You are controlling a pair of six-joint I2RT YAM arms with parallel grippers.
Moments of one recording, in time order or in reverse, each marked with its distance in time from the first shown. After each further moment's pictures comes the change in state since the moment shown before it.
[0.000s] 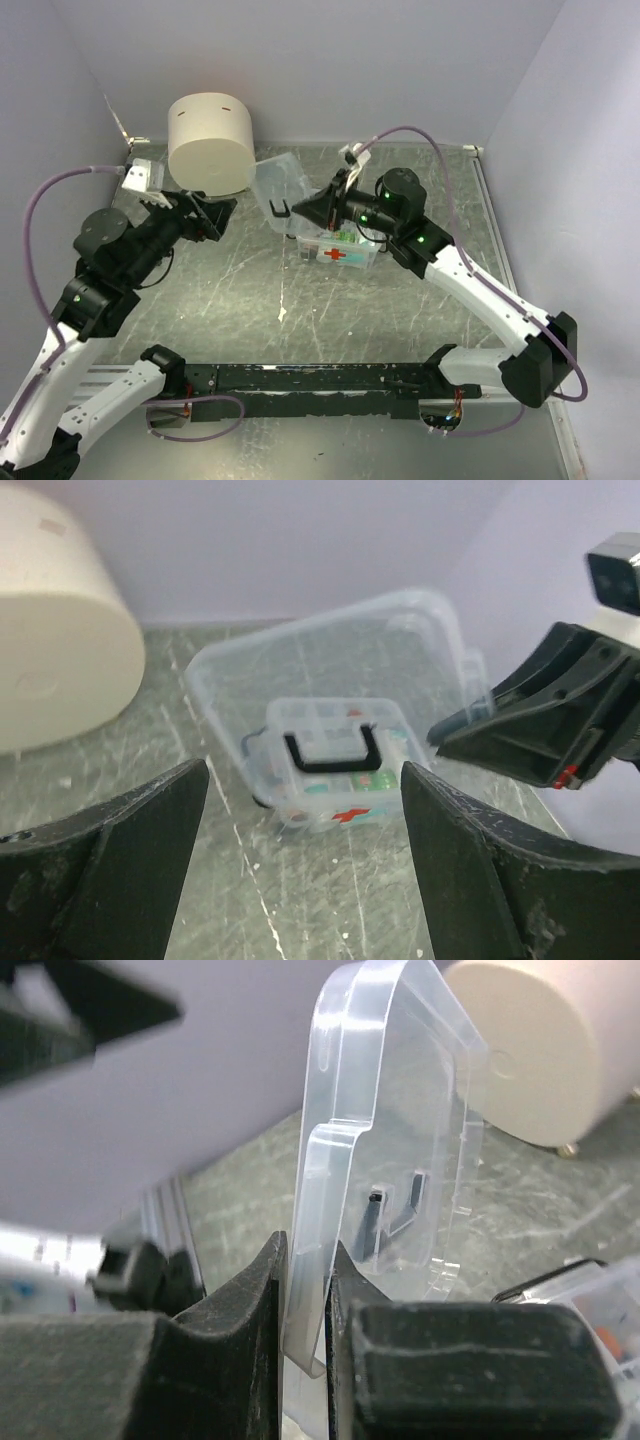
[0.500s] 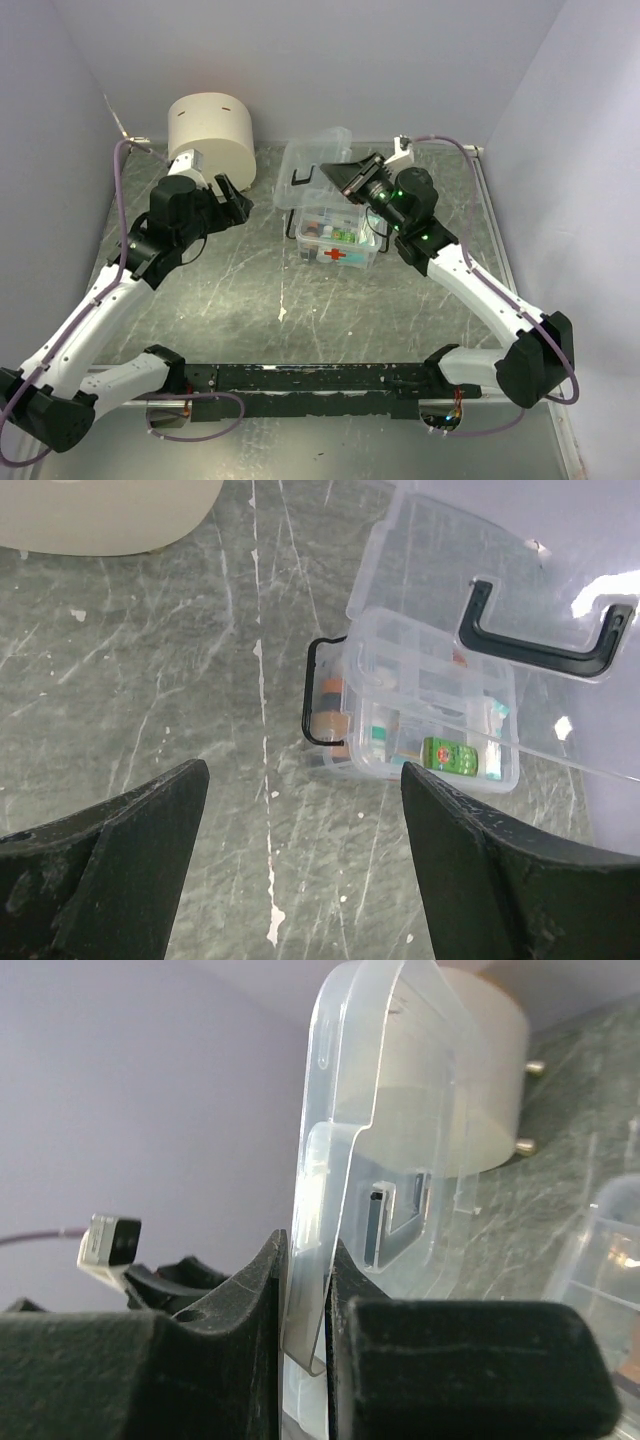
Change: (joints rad) left arm 0.021 0.299 -0.032 -0.109 -0.184 -0.266; right arm -0.099 0.035 -0.045 0.166 0.448 0.690
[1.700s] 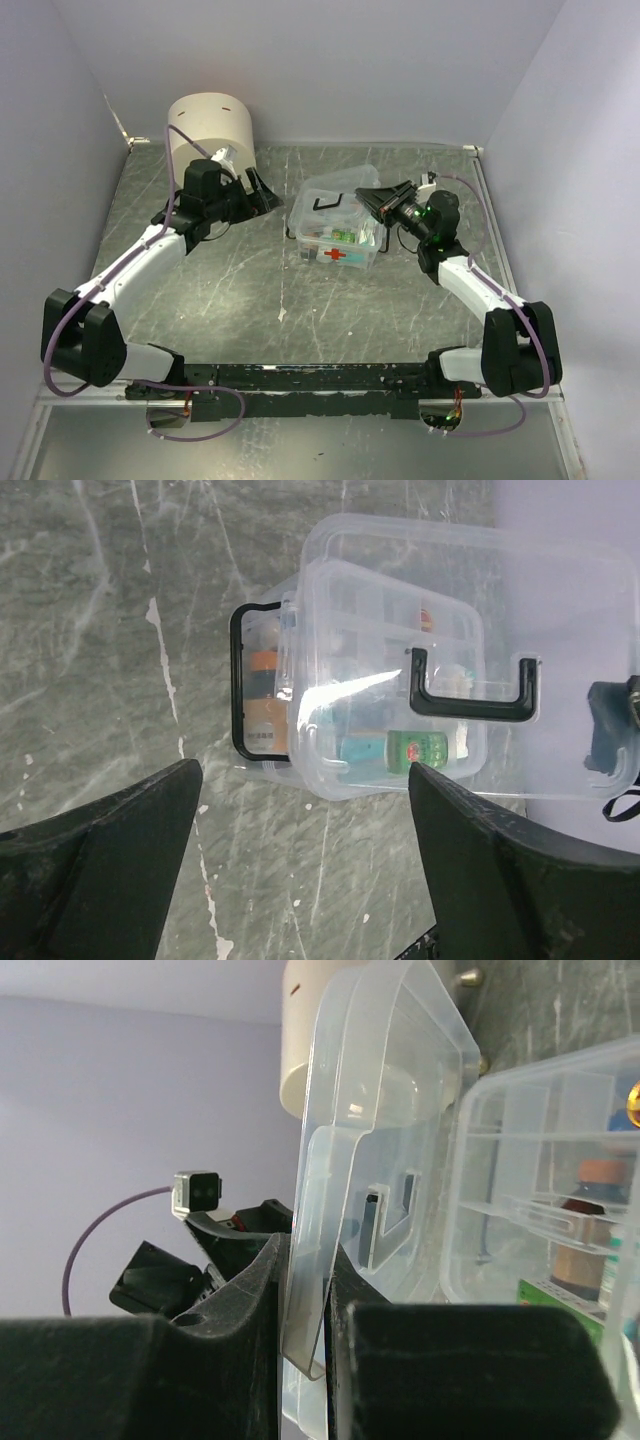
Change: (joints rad) left arm 0.103 0.342 -0.019 0.267 0.390 -0.071; right arm -0.365 0.045 -0.347 0.287 -0.373 0.397
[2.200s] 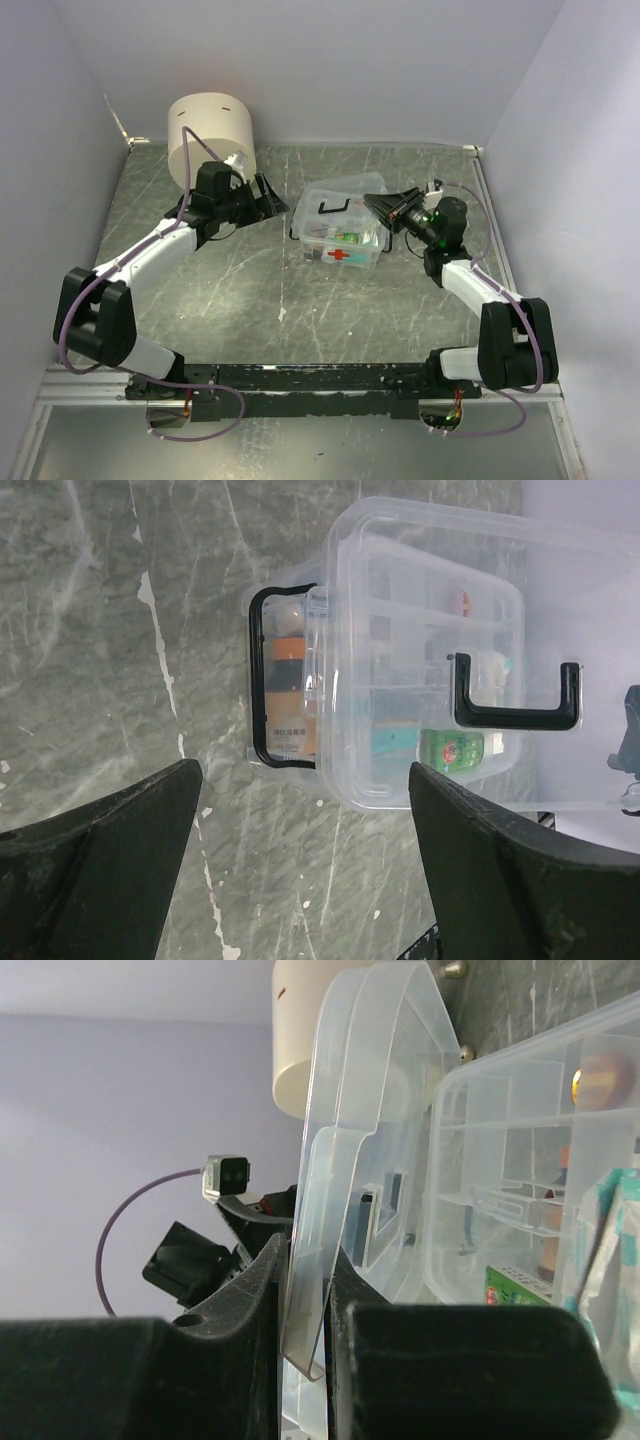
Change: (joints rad) left arm -0.013 0.103 -0.010 0.057 0.045 0.010; right arm -0.089 0.020 -0.076 0.073 -0.097 0.050
